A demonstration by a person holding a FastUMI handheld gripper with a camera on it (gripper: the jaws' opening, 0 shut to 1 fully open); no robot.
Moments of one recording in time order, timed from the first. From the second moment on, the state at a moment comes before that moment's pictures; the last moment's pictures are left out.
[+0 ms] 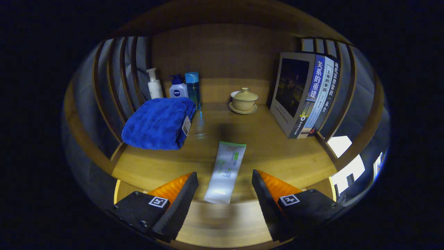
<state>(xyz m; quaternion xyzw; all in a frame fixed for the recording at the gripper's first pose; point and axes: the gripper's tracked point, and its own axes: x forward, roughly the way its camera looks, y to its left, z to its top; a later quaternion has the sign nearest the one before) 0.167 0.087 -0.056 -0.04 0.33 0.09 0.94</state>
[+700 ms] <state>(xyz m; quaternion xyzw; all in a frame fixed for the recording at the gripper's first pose) 0.020 0.025 -0.032 0.03 0.19 0.07 0.98</state>
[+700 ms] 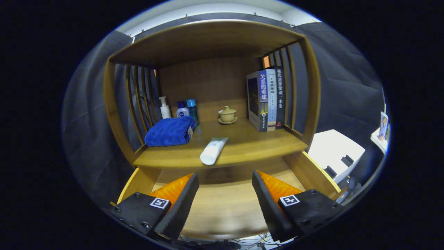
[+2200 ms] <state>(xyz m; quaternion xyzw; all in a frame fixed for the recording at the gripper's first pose) -0.064 -0.019 -0.098 0.05 0.19 0.05 0.98</state>
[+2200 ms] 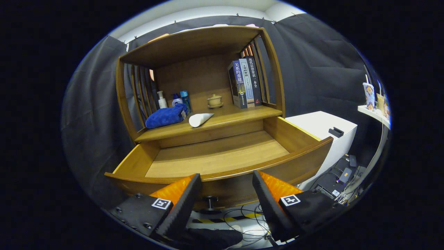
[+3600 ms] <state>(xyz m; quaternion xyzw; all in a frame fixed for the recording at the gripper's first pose) 0.077 0.009 -0.090 0.01 0.17 0.05 0.98</state>
